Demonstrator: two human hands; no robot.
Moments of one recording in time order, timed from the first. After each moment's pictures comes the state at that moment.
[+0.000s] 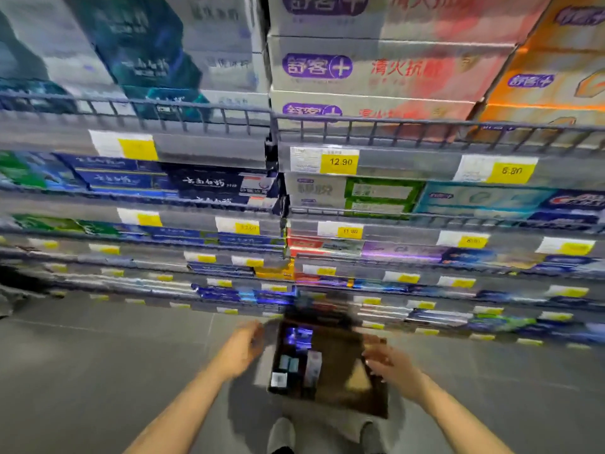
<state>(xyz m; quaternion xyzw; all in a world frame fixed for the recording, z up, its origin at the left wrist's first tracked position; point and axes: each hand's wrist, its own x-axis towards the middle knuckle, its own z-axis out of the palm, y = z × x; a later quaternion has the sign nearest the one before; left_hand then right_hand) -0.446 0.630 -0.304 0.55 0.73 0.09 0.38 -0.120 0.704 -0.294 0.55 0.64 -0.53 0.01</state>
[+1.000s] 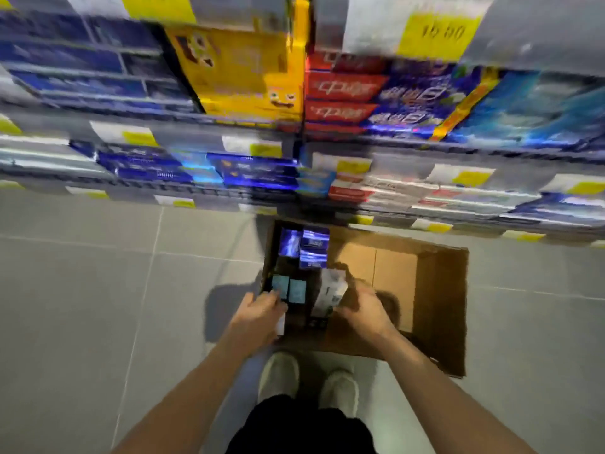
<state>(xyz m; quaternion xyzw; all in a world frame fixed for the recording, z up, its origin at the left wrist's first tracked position) -0.438 0.596 -0.782 0.76 0.61 -0.02 0.22 -0.215 0.691 -0.733 0.61 0.56 -0.56 0.02</state>
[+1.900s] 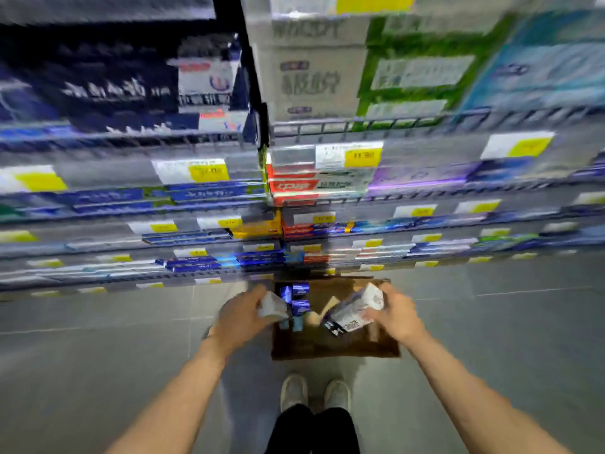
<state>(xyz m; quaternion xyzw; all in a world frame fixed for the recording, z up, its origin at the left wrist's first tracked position) -0.473 0.671 -0.424 0.62 0.69 0.06 0.38 -0.170 0.716 -0.412 0.68 0.59 -0.43 -0.03</state>
